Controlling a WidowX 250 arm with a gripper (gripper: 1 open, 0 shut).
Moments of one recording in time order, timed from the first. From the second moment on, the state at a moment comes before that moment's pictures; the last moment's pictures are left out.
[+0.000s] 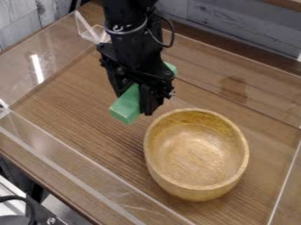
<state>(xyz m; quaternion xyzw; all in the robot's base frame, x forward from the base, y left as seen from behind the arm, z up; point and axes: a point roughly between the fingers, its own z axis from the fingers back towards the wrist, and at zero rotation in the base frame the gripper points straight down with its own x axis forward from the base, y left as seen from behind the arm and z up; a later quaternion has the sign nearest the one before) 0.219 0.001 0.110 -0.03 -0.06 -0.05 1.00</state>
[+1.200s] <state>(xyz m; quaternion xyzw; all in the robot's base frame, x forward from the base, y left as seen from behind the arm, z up) 0.221 0.050 0.090 -0.01 -0.06 -0.05 1.00</state>
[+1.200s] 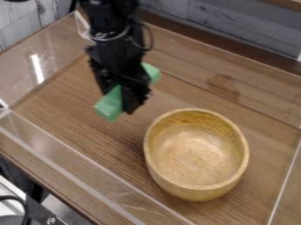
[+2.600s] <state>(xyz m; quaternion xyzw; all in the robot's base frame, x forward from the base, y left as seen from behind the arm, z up) 0.240 0.110 0.046 -0.01 -0.03 -0.04 1.00</state>
